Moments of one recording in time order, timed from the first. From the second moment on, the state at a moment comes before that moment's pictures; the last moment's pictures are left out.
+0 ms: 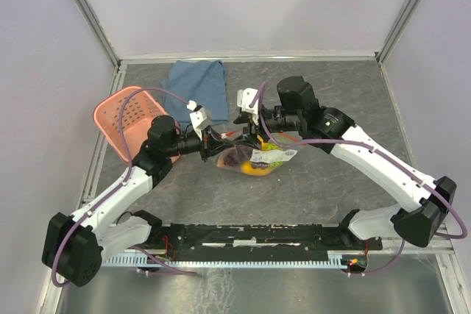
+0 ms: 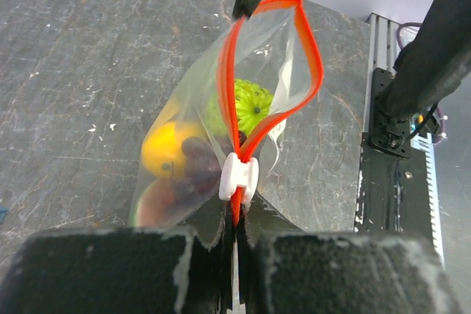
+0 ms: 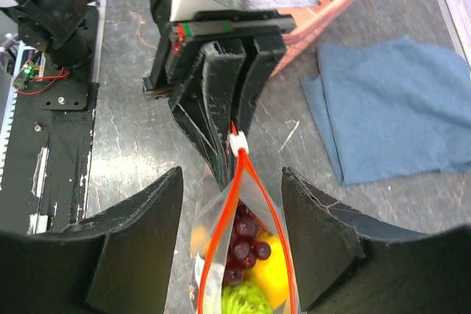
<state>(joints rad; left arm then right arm) -0.46 1.02 0.61 0.25 0.80 -0.05 0.79 1.33 1.37 -0.46 -0.58 -0.40</state>
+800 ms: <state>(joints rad) -0.48 0.99 0.62 0.21 0.82 -0.05 0.80 1.57 1.56 -0.64 -0.77 -0.69</state>
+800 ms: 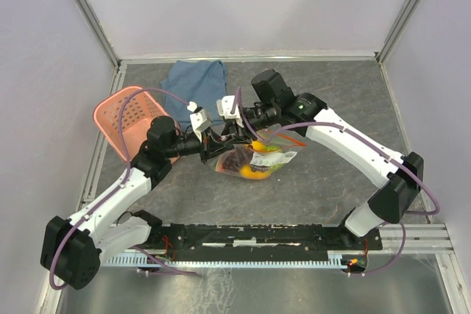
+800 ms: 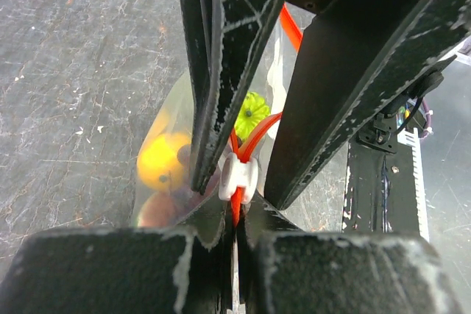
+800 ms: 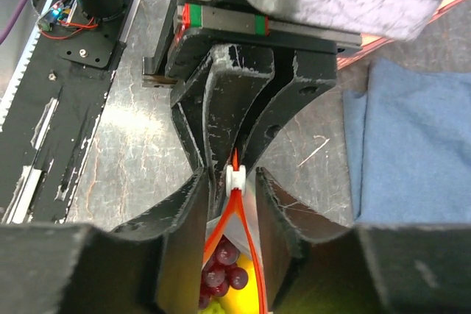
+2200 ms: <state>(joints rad) -0.47 0.94 0.62 0.20 0.49 -0.09 0.76 1.24 1.23 -0.64 -0.18 -0.37</state>
